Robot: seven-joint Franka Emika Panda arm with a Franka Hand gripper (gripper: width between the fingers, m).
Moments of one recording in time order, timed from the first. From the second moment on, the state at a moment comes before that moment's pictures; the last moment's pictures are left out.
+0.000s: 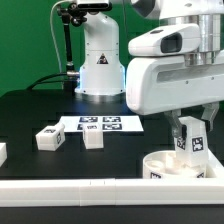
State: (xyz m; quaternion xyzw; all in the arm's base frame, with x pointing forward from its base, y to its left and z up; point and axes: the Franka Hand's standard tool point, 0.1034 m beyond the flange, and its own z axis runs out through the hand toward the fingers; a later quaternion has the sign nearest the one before) arm 0.637 0.101 0.084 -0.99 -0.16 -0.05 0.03
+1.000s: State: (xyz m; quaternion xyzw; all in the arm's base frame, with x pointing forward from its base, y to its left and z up) arm 0.633 0.111 0.080 -0.96 0.28 -0.03 0.05
